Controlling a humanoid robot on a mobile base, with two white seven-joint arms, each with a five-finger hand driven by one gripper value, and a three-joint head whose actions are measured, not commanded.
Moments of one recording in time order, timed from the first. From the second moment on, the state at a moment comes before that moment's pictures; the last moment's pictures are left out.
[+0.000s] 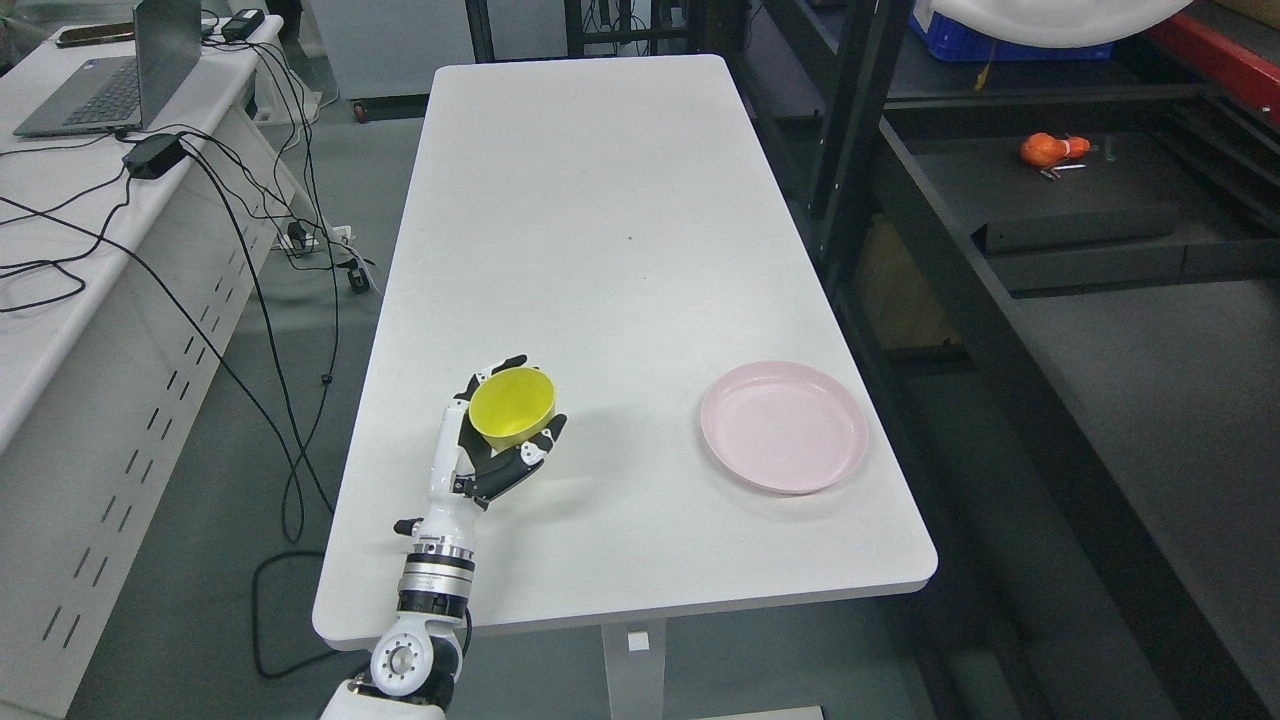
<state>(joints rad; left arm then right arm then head) -0.33 0.01 -0.14 -1.11 0.22 -0.59 0.01 0.00 0.00 0.00 -0.24 0.00 0.09 -0.12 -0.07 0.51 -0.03</state>
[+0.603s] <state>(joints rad) -0.12 0.00 -0.16 -1.36 0.22 -0.65 0.00 0.00 0.00 0.00 -0.24 0.00 0.09 -0.12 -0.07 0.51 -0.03</state>
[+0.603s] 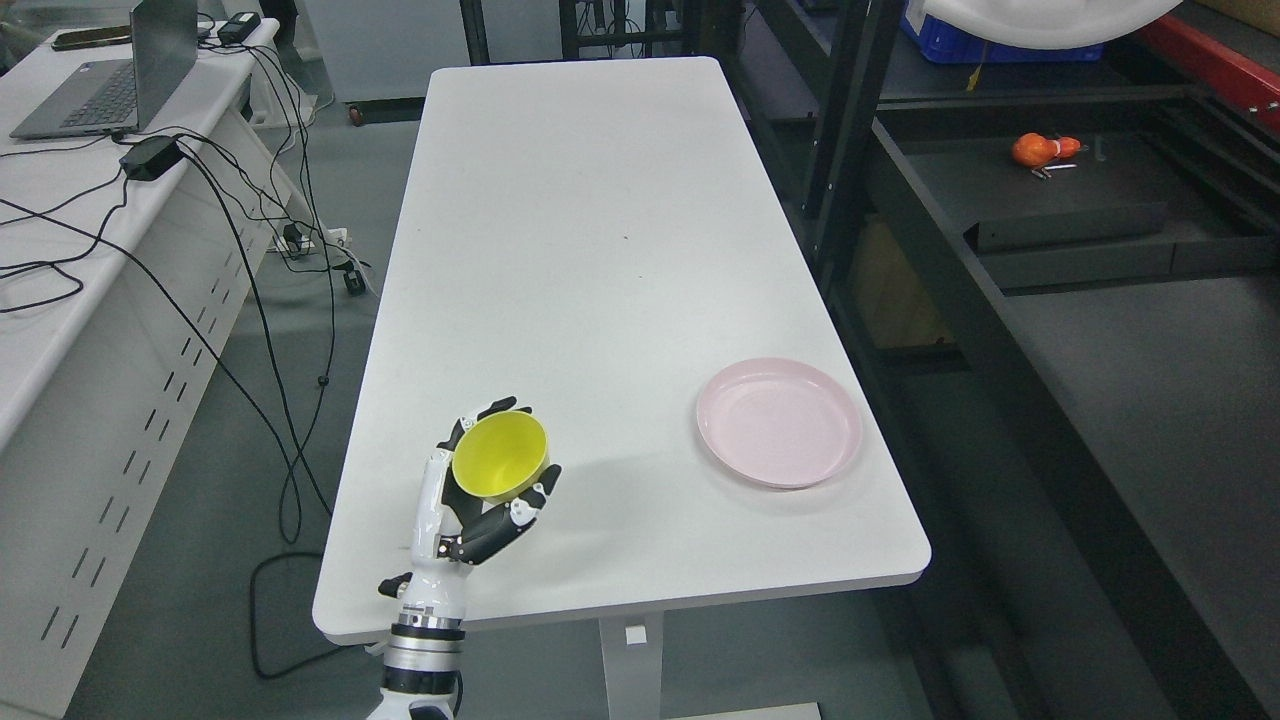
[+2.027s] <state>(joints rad) 0.05 0.00 -0.18 -1.63 0.22 -0.65 0.00 0.00 0.00 0.00 -0.24 0.00 0.09 -0.12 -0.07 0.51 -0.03</state>
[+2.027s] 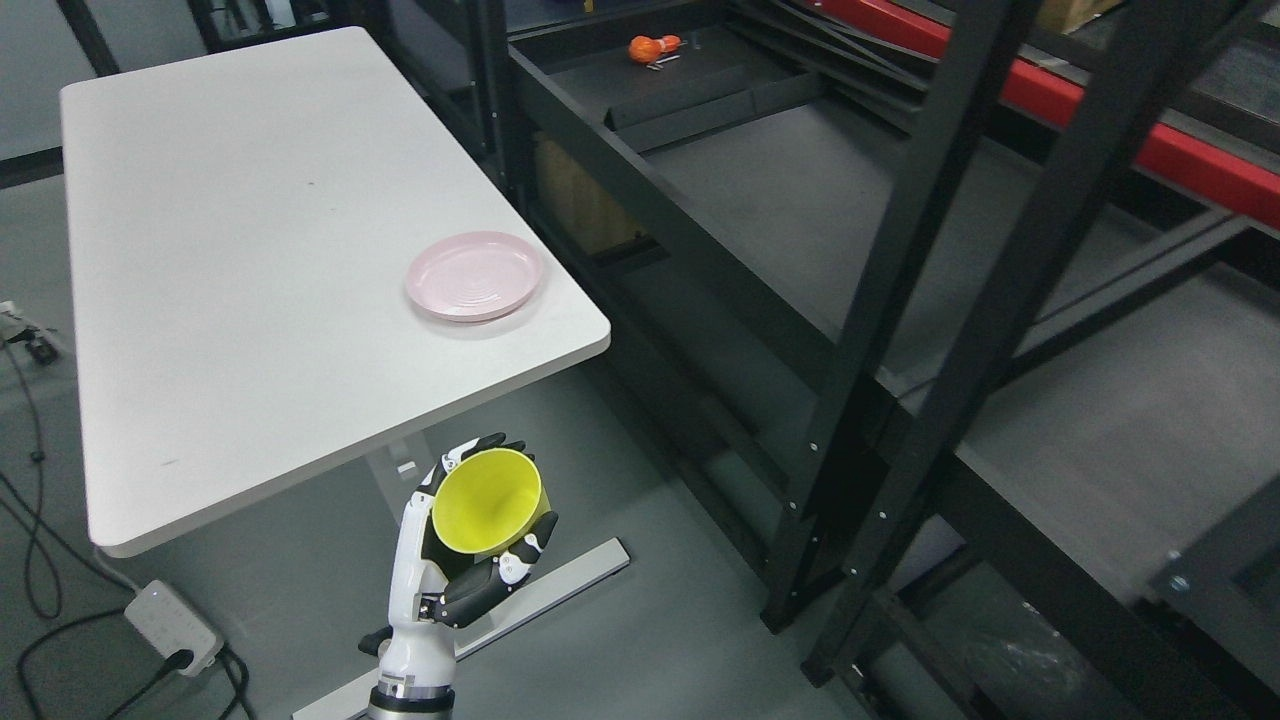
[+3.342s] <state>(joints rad) -0.44 0.00 -0.33 -1.65 0.22 -0.58 -0.01 0.00 0.00 0.00 -0.24 0.00 0.09 -0.12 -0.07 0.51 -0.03</state>
